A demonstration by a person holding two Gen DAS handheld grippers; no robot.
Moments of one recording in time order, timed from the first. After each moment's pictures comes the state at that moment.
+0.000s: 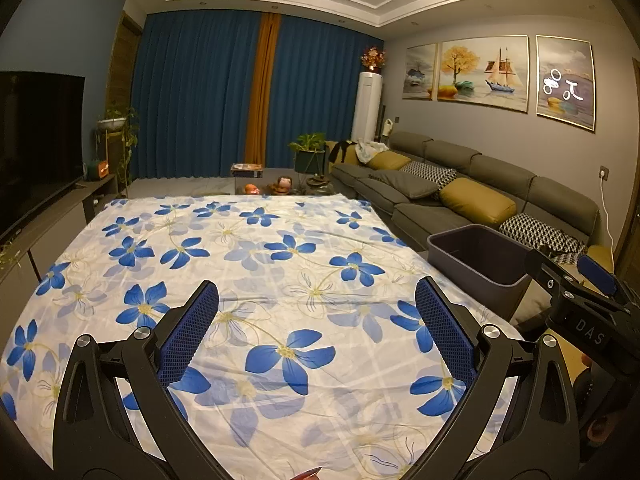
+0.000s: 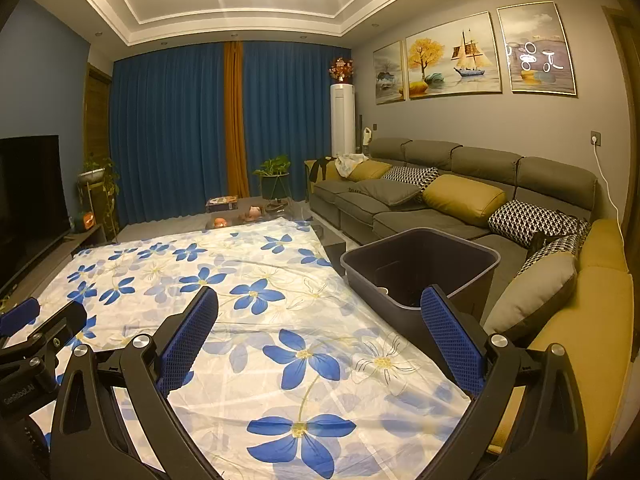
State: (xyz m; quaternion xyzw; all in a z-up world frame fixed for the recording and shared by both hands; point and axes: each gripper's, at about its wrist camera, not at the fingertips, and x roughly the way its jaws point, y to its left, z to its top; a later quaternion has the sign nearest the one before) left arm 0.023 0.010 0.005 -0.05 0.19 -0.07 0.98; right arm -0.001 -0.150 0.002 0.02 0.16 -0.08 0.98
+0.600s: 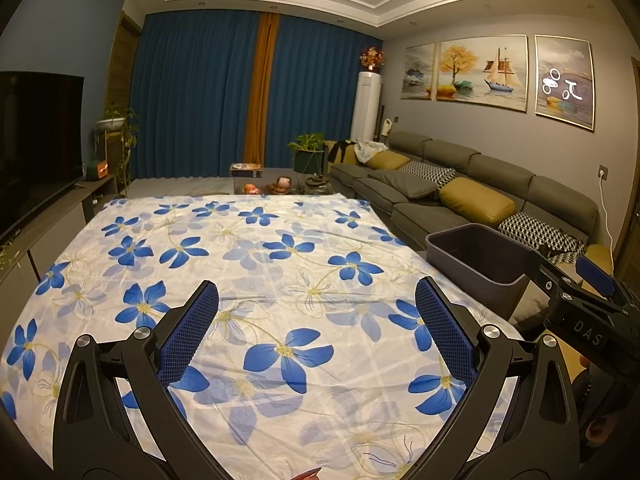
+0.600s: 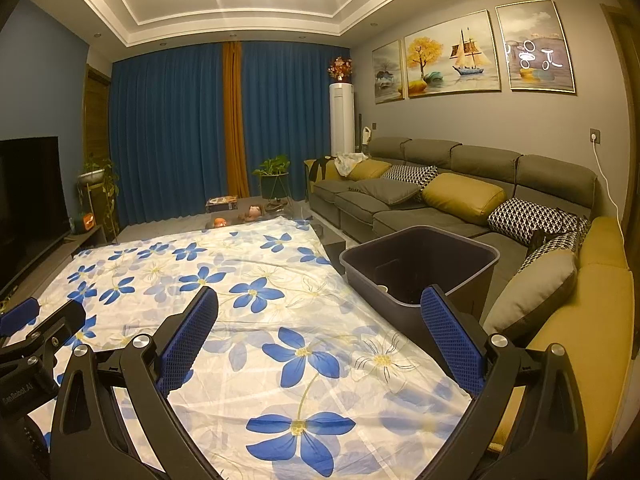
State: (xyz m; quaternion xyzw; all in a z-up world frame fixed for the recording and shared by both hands) left arm 0.021 0.007 0.004 -0.05 0.19 -0.07 0.98; right arm -0.003 -0.150 0.002 0.02 0.16 -0.08 0.98
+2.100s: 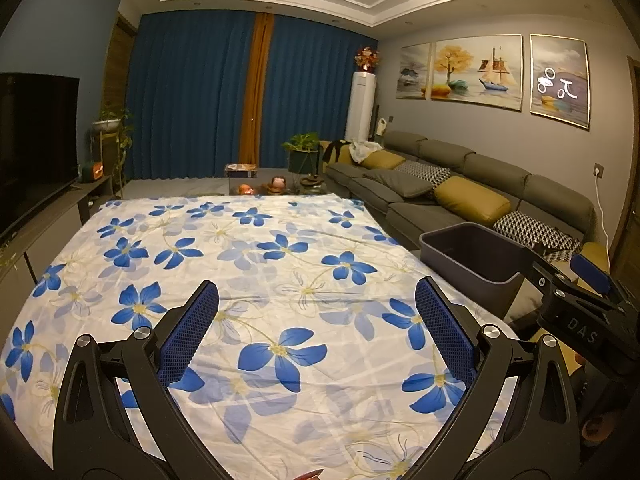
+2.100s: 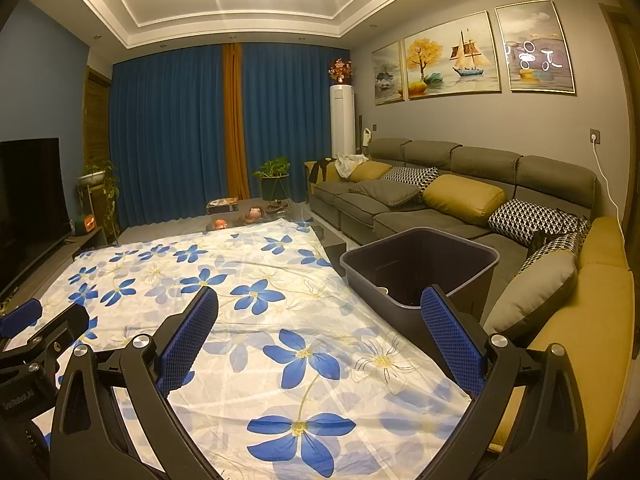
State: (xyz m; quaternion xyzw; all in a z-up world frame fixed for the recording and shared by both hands) left arm 0.019 0.000 0.004 -0.04 0.19 -0.08 0.98; right arm -0.004 -0.149 0.001 0.03 0.16 -0.08 0.98
